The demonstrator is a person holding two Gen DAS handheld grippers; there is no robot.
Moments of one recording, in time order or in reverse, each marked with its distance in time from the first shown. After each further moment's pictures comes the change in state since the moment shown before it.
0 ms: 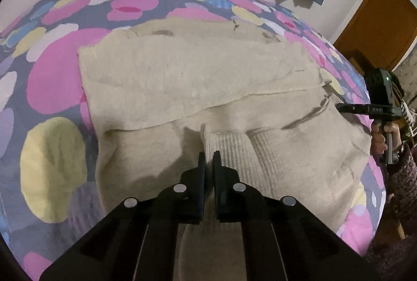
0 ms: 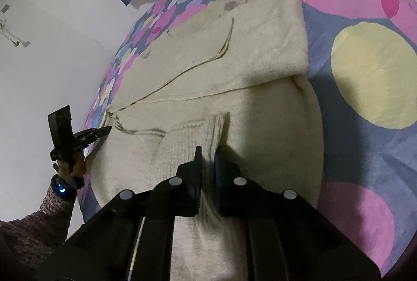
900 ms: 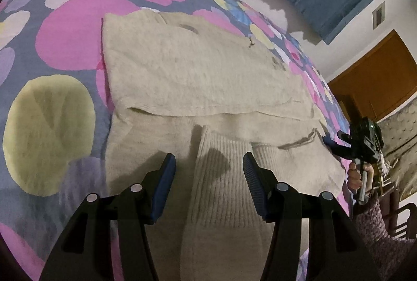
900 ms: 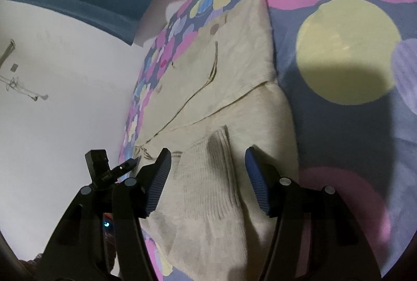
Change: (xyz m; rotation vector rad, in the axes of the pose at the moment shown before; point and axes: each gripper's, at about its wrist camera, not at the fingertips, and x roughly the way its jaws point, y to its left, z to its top) left arm -0.001 0.038 -0.009 -0.262 -0.020 -0.152; right arm -0.013 -0.036 0.010 0.230 -0.077 0.184
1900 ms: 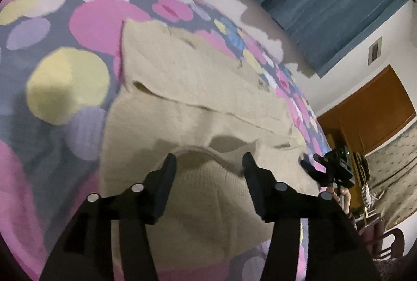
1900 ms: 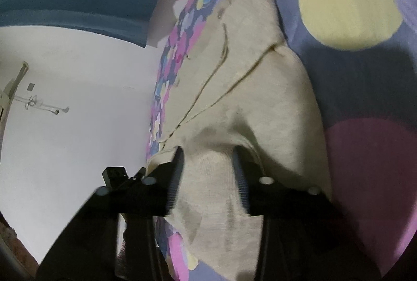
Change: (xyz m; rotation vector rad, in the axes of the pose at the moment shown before) left arm -0.049 -0.015 -0.042 -0.133 -0.171 -0.049; right arm 0.004 -0.002 -0.014 0.099 0.015 0.131
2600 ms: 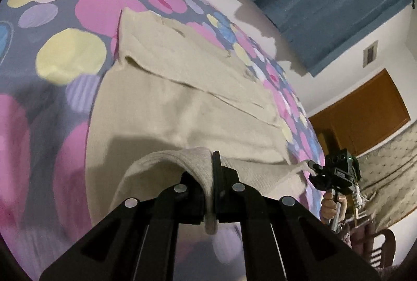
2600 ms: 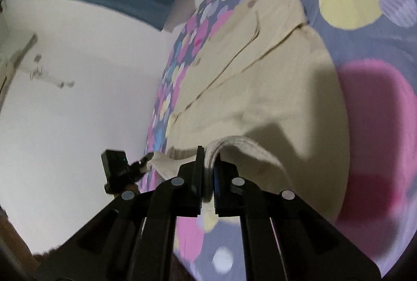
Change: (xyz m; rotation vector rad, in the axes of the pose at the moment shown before) left arm -0.004 -0.022 -0.024 -0.046 0.026 -0.025; right arm -0.018 0.026 -0.035 -0.047 0.005 0.020
